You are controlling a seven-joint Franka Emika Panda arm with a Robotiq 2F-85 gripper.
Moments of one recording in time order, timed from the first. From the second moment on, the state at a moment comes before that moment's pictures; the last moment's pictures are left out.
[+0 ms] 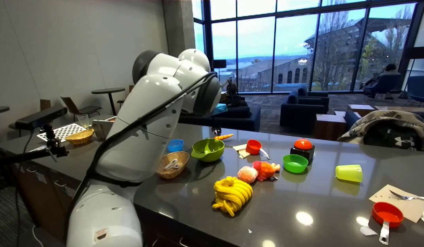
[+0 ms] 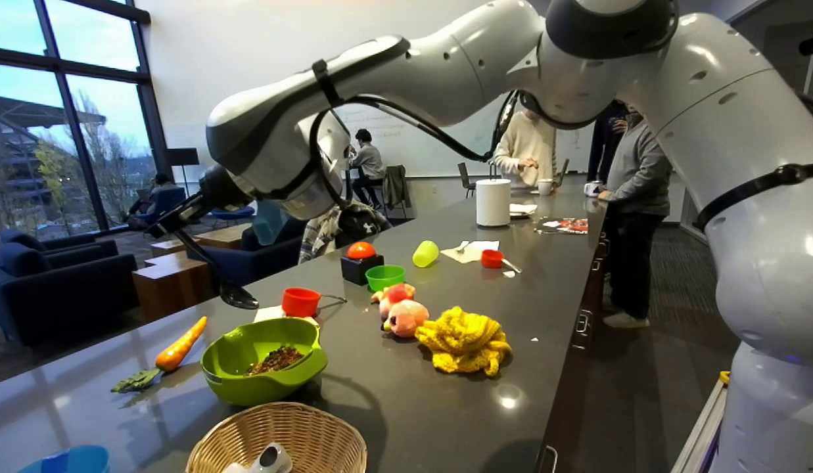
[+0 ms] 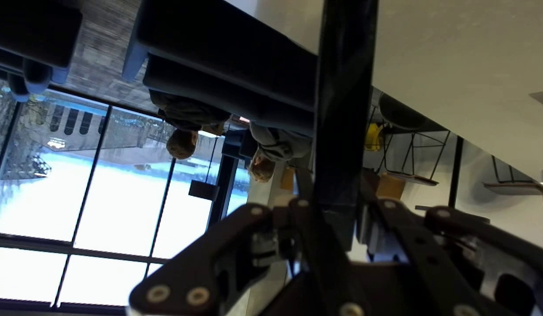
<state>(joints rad) -0.19 0.58 0.91 -1.74 0.39 3.23 -1.11</state>
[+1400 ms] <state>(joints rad) -0.50 0.94 1.20 -1.88 -0.02 3.31 -0.89</state>
